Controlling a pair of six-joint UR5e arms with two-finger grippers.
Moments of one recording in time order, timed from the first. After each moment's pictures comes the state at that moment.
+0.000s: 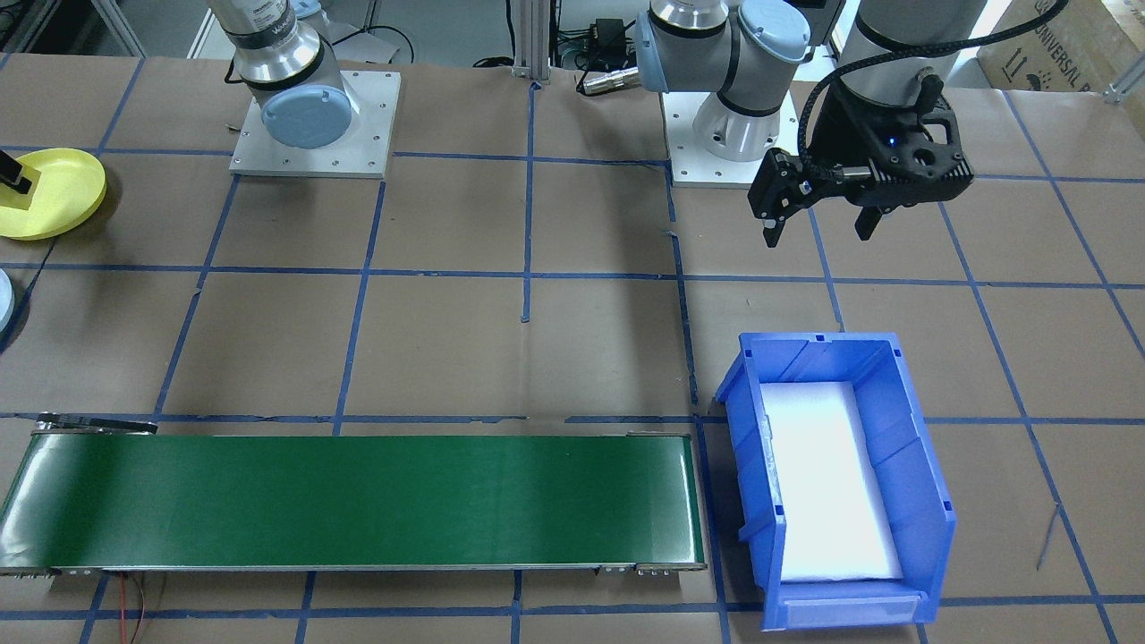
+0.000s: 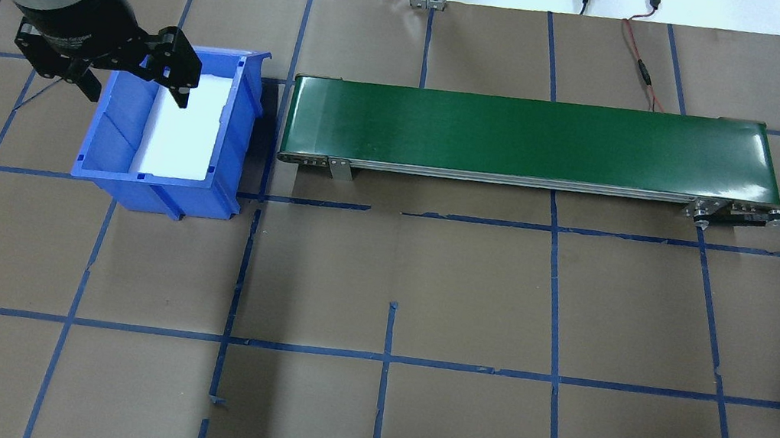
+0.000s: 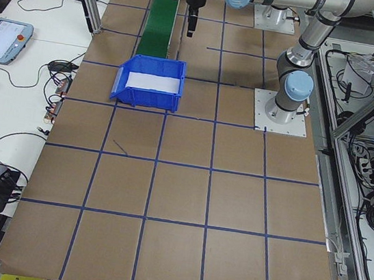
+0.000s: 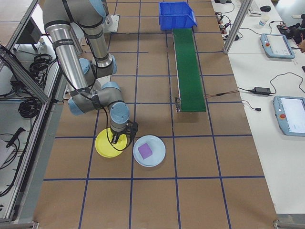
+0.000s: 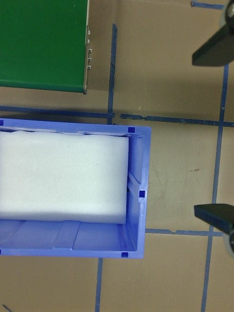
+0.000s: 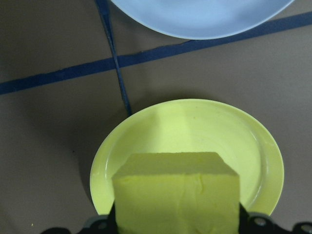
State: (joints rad) left arm -1.52 -1.51 -1.65 -1.46 1.63 -0.02; right arm 0.35 -1.43 2.06 -2.08 -1.75 -1.00
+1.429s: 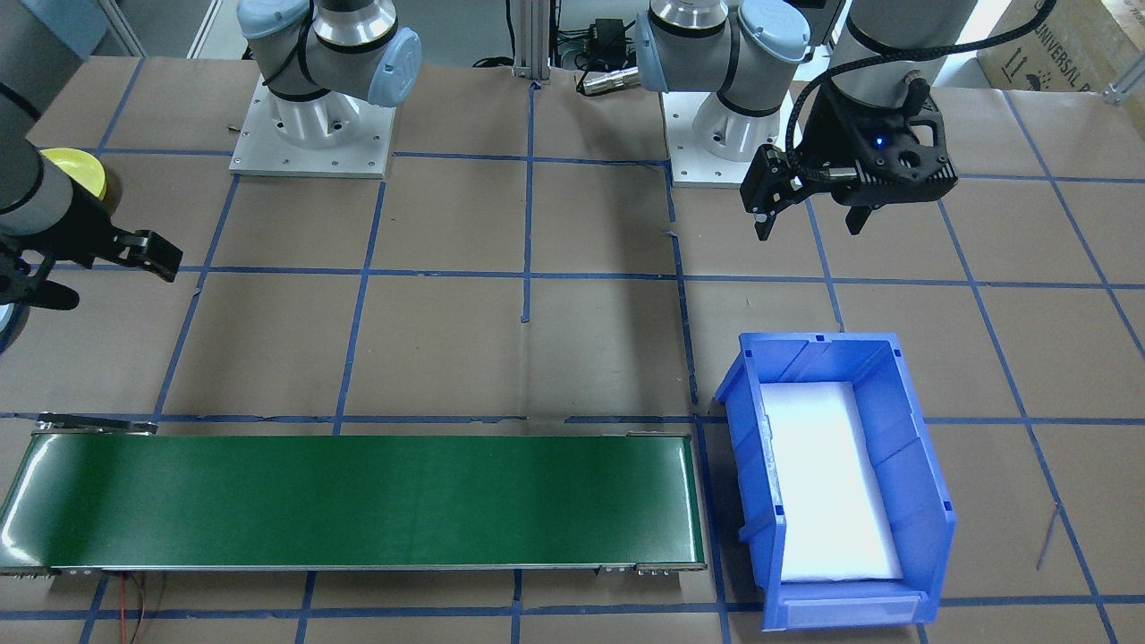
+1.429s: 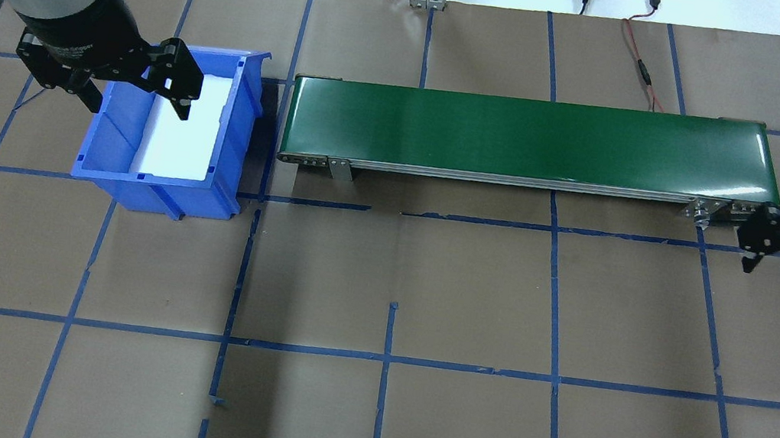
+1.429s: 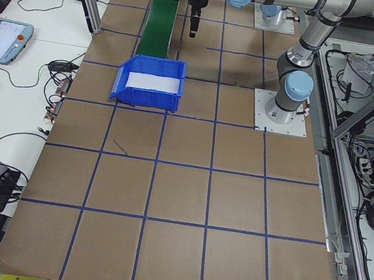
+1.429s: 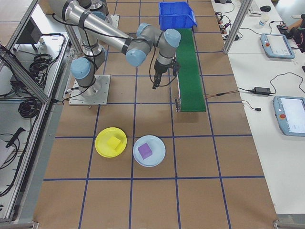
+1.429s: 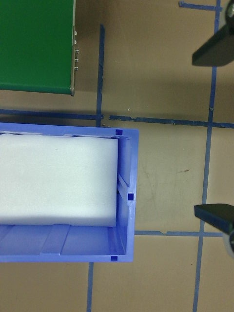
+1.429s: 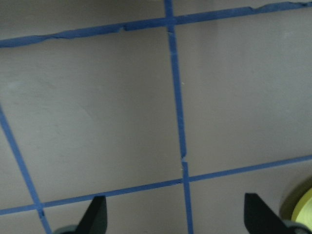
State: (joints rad) left arm -1.53 -1.51 -1.66 -1.50 1.63 -0.01; right arm 1.26 -1.53 1.82 -1.69 -1.71 -0.19
